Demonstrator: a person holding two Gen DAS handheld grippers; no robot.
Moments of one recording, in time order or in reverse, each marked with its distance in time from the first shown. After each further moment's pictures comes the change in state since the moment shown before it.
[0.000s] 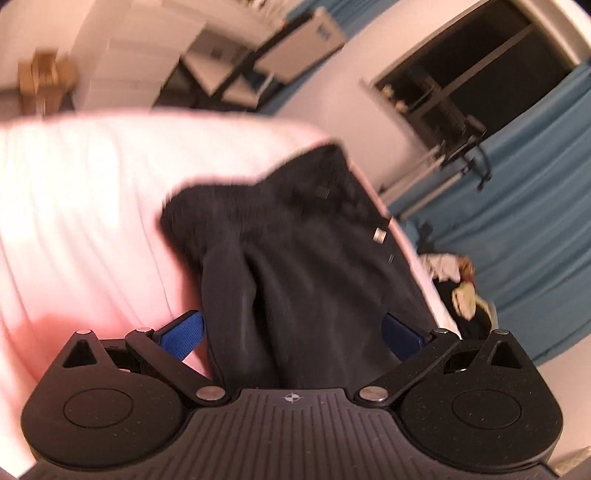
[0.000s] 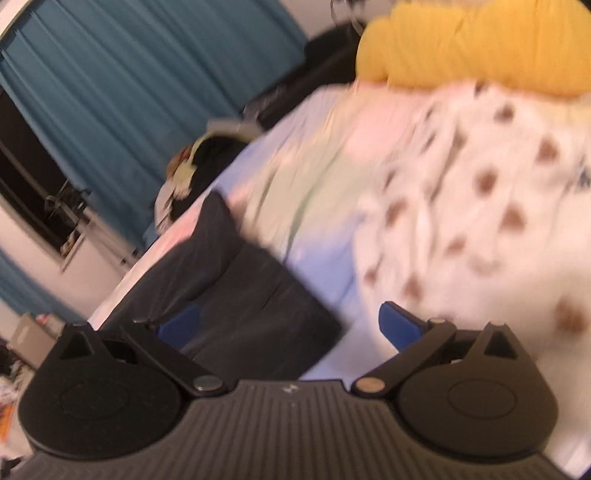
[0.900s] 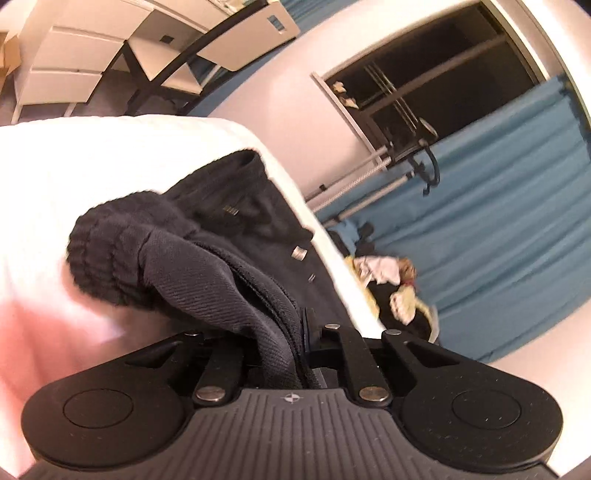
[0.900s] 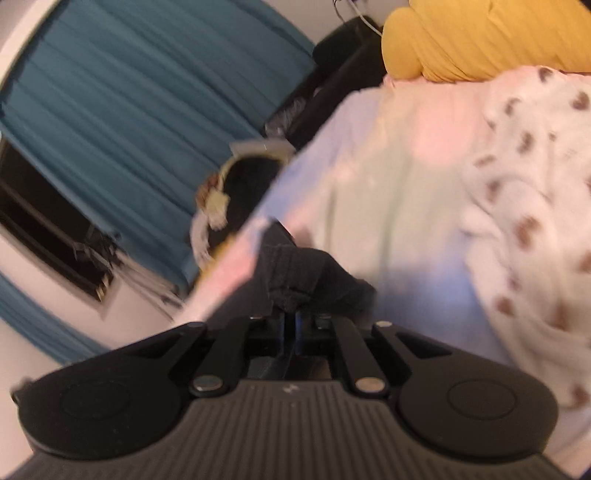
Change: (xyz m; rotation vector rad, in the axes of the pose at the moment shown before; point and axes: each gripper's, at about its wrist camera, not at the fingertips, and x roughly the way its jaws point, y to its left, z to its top) left arm 0.030 -0.050 0.055 -0.022 -0.015 -0.176; right arm 0.051 0.079 0.048 0.165 -0.100 0.098
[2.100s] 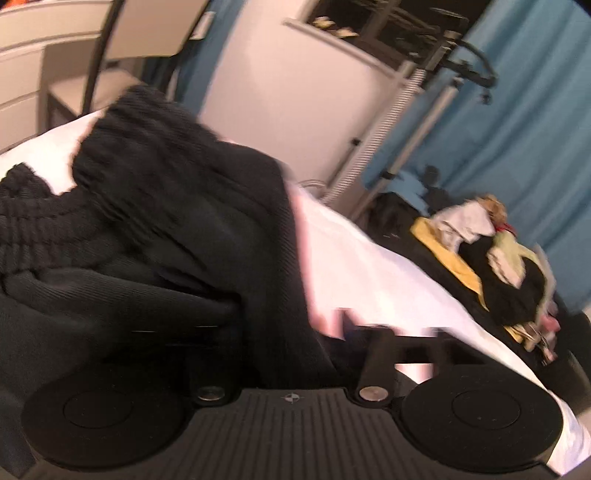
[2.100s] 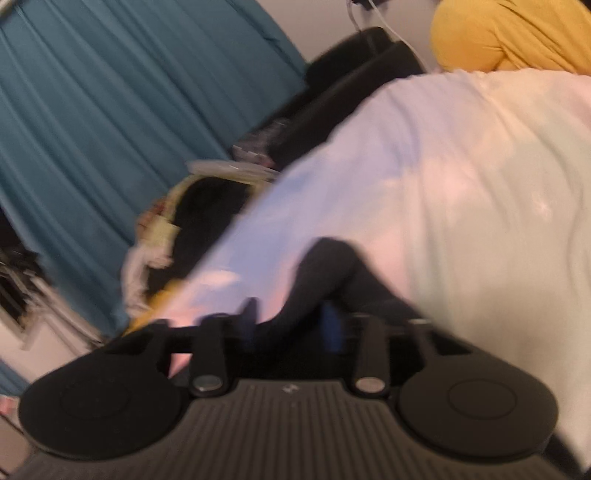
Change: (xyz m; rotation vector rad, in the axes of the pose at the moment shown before) left arm 0.317 -0.112 0.005 0.416 0.066 0.271; right arm 0.304 0.032 0.009 -0.122 -0.156 -0.130
